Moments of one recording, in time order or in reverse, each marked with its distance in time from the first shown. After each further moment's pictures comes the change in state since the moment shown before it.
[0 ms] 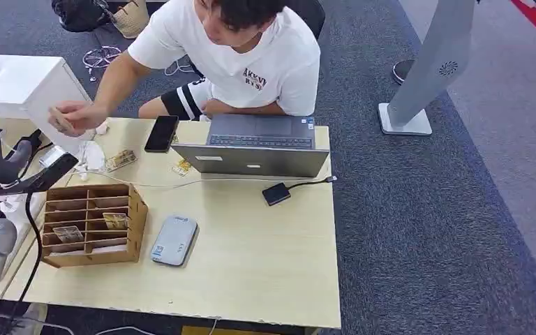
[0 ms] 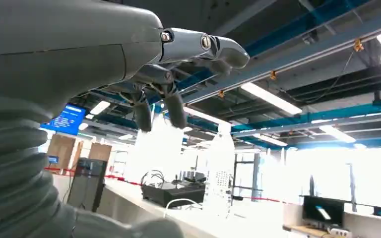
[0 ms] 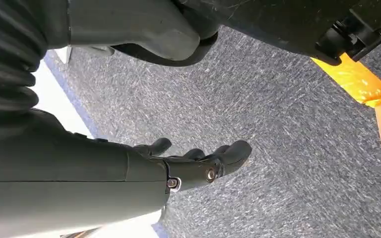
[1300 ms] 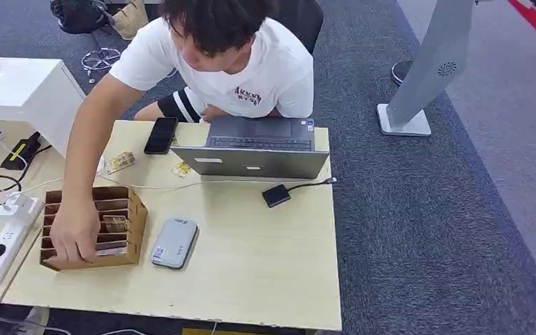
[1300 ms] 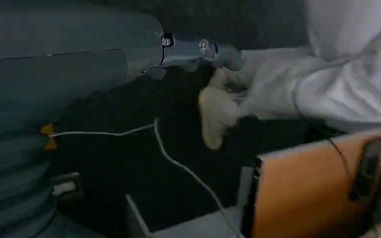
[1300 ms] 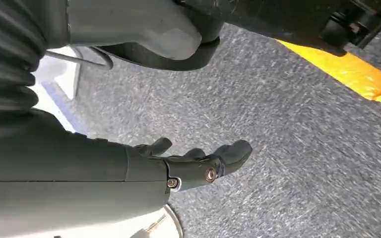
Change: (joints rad) left arm 0.313 -0.874 1.427 0.278 1.447 -0.524 -0.477; right arm 0.017 0.008 -0.045 0.000 -0.104 -0.035 -0.002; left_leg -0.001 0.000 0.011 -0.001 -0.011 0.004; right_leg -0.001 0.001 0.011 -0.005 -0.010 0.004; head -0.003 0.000
